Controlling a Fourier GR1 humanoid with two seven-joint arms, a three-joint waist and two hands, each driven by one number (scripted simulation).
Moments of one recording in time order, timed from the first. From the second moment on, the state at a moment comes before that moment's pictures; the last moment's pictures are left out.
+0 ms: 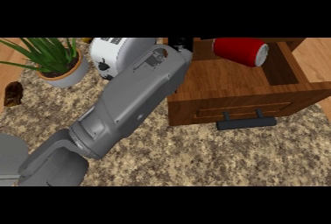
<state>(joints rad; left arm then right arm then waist) -1.41 0.00 -0.51 -0.50 0.81 0.71 -0.08 0.37 -0.03 -0.64 -2.31 -0.53 0.43 0.31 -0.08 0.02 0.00</state>
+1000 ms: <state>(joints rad) -1.40 0.00 -0.60 -0.44 0.98 0.78 -0.19 0.32 -0.05 -0.65 -2.32 -0.49 0.45 0.27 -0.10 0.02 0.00</state>
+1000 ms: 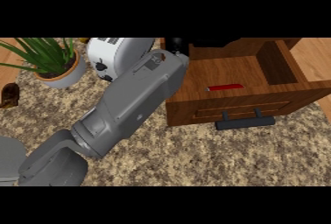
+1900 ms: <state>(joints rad) -1.43 0.00 -0.62 -0.49 1.06 0.80 -0.28 0.09 -0.10 -0.41 -2.40 0.14 0.48 0.10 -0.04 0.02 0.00</state>
